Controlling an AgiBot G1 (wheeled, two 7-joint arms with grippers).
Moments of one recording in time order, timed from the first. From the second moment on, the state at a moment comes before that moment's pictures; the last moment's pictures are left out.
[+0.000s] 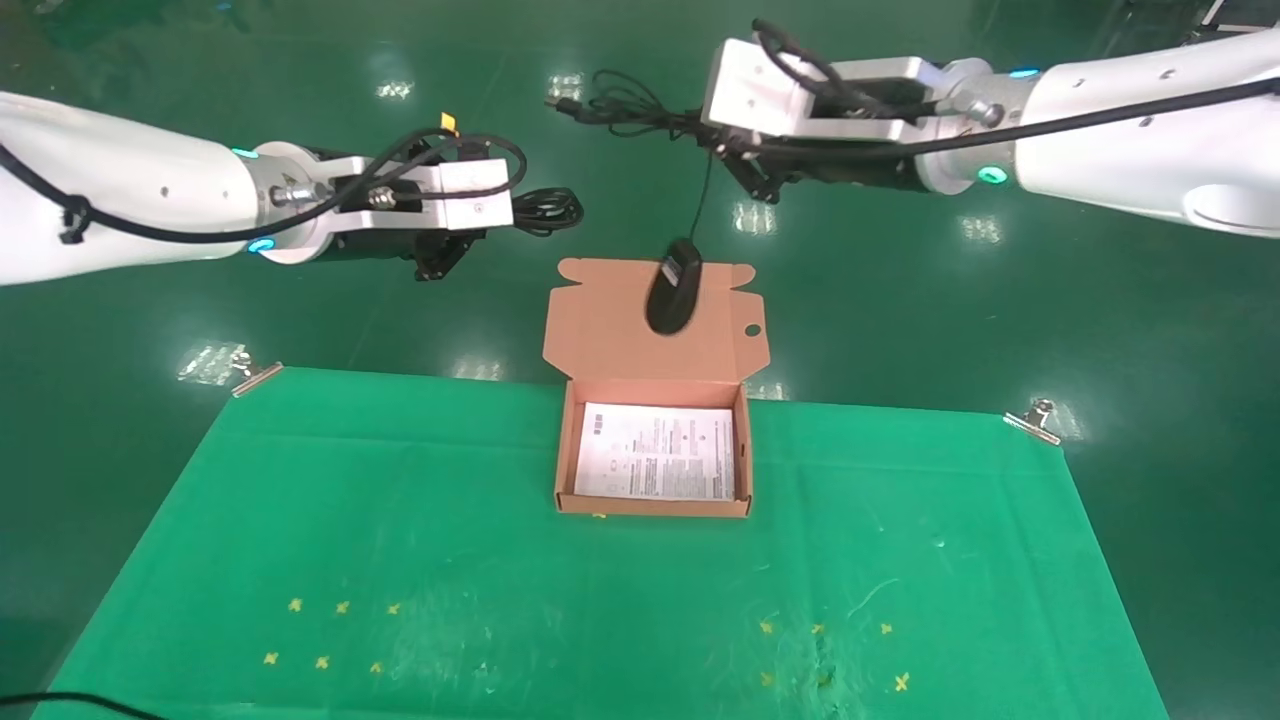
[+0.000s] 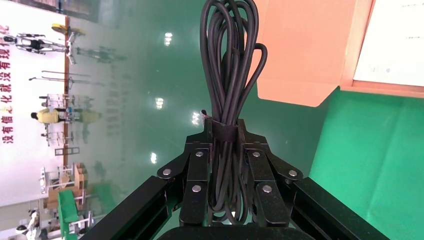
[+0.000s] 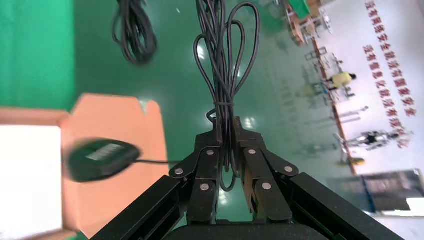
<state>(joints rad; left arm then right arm) -1.76 1.09 0.88 -1.04 2.17 0.93 -0.37 1.79 -1.18 -0.63 0.80 -1.70 -0.89 -0.11</state>
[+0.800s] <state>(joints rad) -1.72 0.96 0.92 -1.20 2.35 1.13 -0.59 1.68 -1.32 -0.67 0.61 -1.69 -0.86 -0.24</state>
